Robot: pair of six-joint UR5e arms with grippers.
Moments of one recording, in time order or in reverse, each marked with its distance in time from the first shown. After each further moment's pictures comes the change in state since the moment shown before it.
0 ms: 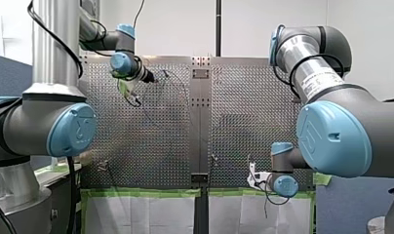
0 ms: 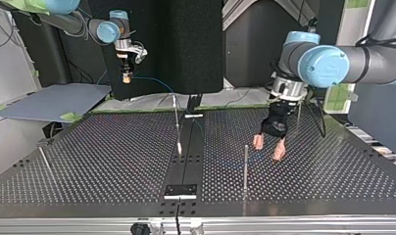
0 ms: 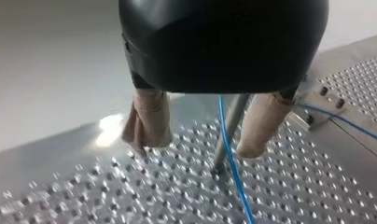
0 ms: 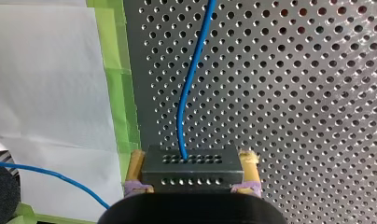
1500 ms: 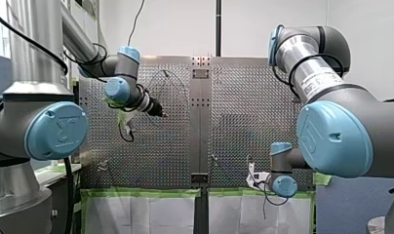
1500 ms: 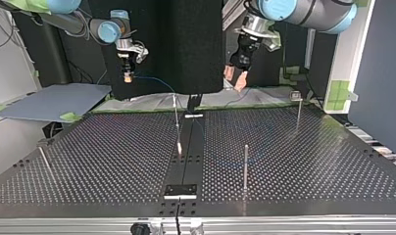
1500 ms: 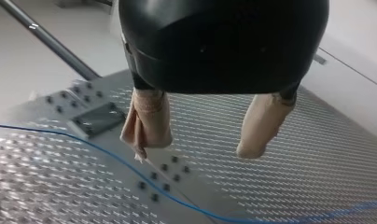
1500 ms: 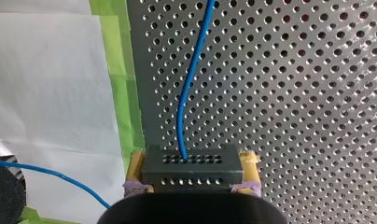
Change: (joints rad) left arm -0.238 0.050 -0.445 0.177 -0.098 0.312; right arm 0.009 0.001 0.000 0.007 -0.001 0.009
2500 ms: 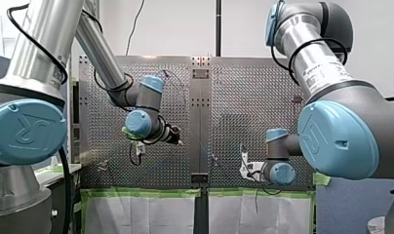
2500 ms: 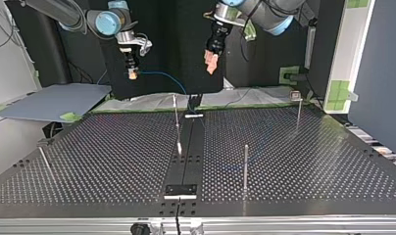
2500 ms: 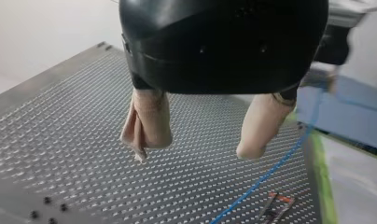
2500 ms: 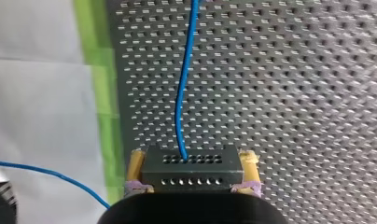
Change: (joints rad) left arm -0.307 -0.307 -0.003 0.293 -0.288 0.307; right arm 0.053 -0.164 0.111 0.053 -0.037 0.001
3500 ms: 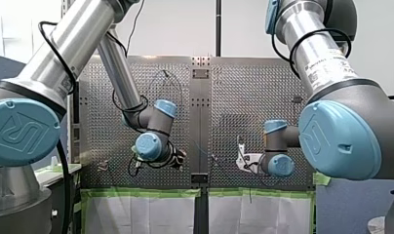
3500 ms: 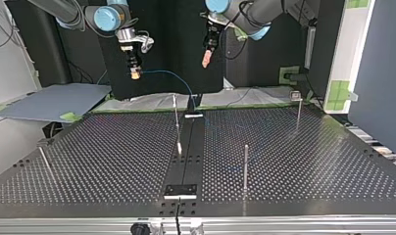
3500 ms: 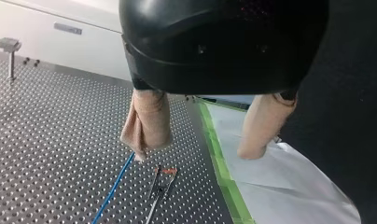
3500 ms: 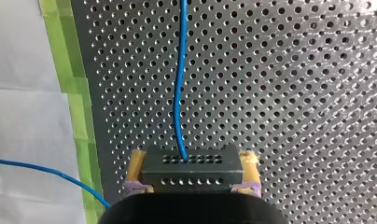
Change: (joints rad) left arm -0.059 -0.236 0.067 0.027 -0.093 0.304; right arm 0.026 -0.073 0.038 0.001 -0.034 0.002
